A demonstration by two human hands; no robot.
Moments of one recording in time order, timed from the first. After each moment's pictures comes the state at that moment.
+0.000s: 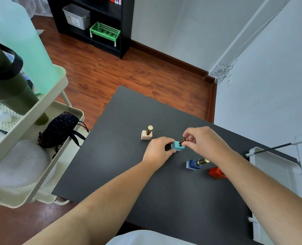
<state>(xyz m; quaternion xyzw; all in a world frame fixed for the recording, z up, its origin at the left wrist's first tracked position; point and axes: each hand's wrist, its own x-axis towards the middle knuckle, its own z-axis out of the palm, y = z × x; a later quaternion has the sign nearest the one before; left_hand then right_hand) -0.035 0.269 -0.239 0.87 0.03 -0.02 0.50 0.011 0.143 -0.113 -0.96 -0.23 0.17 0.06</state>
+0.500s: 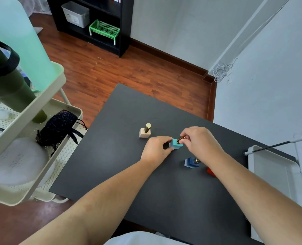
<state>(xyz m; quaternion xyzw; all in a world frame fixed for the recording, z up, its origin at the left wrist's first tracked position) -0.036 0.268 -0.240 0.87 0.04 -0.02 0.50 0.004 0.149 -0.123 -0.97 -0.20 0.14 0.05</state>
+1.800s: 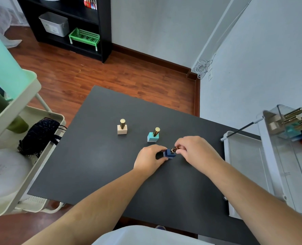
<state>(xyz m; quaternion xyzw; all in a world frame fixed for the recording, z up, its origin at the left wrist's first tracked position) -0.069 0.216 -0.243 0.88 -0.02 -0.05 0.48 -0.038 0.078 -0.111 -0.96 -0.21 0.17 0.03</state>
